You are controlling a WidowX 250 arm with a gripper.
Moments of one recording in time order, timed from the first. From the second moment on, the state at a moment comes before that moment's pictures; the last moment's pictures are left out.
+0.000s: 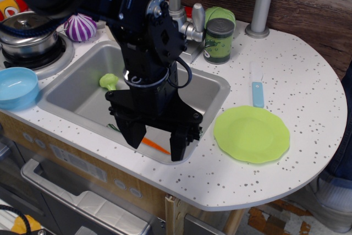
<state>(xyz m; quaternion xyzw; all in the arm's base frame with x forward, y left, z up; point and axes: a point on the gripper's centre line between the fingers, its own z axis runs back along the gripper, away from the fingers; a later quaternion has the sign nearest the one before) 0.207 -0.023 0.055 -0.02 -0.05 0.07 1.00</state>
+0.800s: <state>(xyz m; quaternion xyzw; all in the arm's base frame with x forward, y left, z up) 0.256 0.050 0.084 0.08 -0.05 -0.13 0.99</state>
